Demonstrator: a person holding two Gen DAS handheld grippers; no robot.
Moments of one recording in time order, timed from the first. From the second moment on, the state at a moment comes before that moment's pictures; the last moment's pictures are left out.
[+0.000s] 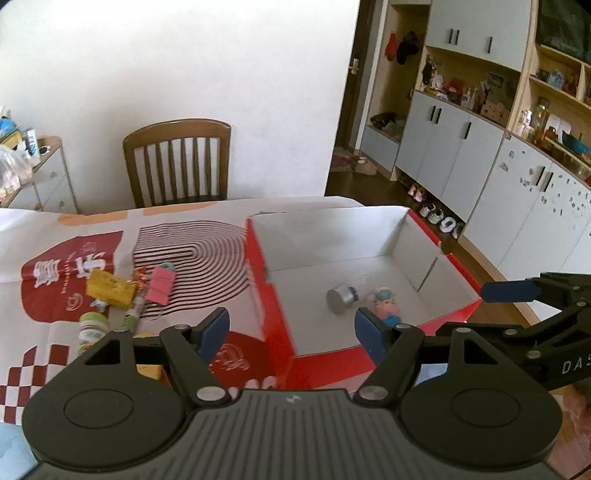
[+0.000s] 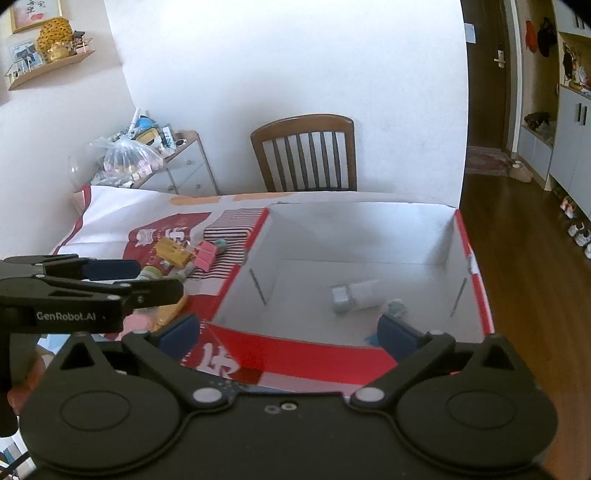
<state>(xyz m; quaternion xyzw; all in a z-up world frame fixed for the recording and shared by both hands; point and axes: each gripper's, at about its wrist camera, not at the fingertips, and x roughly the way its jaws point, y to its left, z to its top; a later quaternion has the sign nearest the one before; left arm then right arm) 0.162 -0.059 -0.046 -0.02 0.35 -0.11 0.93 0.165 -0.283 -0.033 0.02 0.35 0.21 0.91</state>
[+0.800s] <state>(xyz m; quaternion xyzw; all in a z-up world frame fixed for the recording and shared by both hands) 0.148 0.107 -0.068 -0.04 0.34 -0.06 0.94 0.149 -0.133 -0.058 0.02 0.37 0.21 0.91</state>
